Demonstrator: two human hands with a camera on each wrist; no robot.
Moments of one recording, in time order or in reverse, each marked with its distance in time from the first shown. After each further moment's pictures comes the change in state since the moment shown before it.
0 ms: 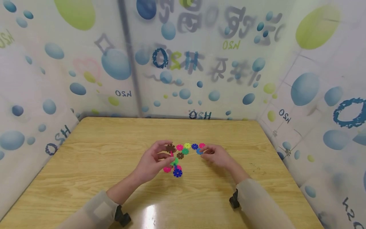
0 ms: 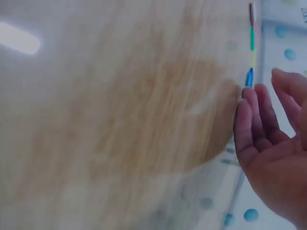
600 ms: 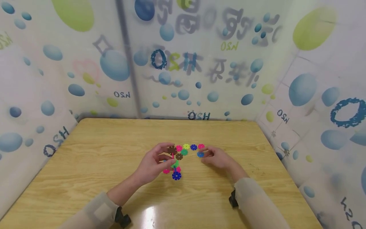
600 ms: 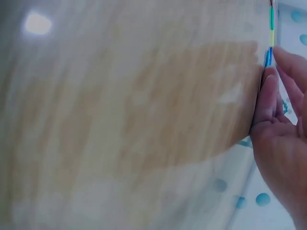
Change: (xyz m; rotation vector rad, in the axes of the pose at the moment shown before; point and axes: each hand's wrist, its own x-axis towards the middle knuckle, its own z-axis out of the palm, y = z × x) left_hand 0.001 -0.002 0.005 0.070 -0.025 0.009; right_hand 0.006 0.009 -0.002 -0.075 -0.053 -0.004
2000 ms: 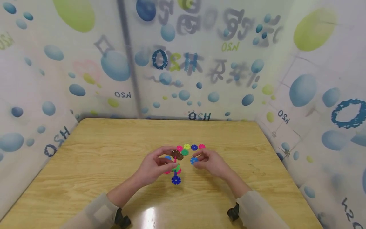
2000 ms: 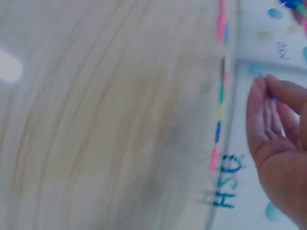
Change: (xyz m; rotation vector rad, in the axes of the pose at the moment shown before) left_hand -0.004 0.000 -0.001 0.031 -0.019 -0.057; right_hand -0.032 -0.040 0.026 0.176 0.072 -0.036
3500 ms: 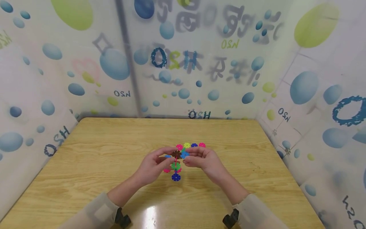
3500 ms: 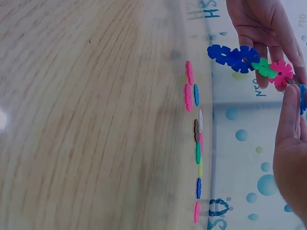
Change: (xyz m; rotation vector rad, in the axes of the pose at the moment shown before) left_hand -0.001 -0.001 0.002 0.026 0.004 0.061; right_hand -0.021 -0.037 0.020 0.509 -0.017 -0.026
